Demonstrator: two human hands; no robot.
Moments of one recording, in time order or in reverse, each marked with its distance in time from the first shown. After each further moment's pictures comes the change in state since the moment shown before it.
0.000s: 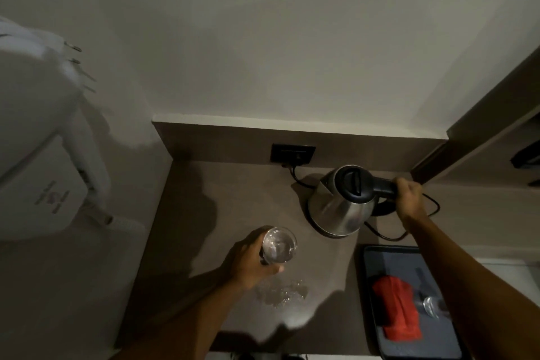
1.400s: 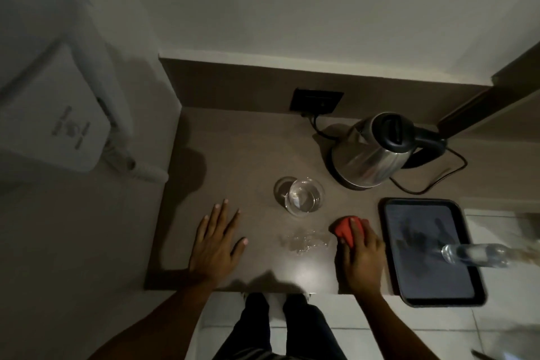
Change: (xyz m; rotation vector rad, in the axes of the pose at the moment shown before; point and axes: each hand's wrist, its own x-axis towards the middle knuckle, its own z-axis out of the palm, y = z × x) left_hand -0.074 -0.143 -0.009 0.666 0.060 -0.006; right_hand -0.228 0.123 0.092 -0.825 -0.044 -0.229
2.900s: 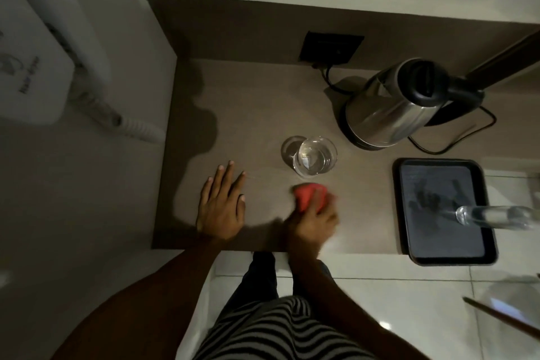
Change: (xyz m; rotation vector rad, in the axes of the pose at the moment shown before) left_hand 0.002 -0.003 0.016 -0.056 0.106 -0.004; right_hand -0.041 -0.130 0.054 0.046 -0.074 0.264
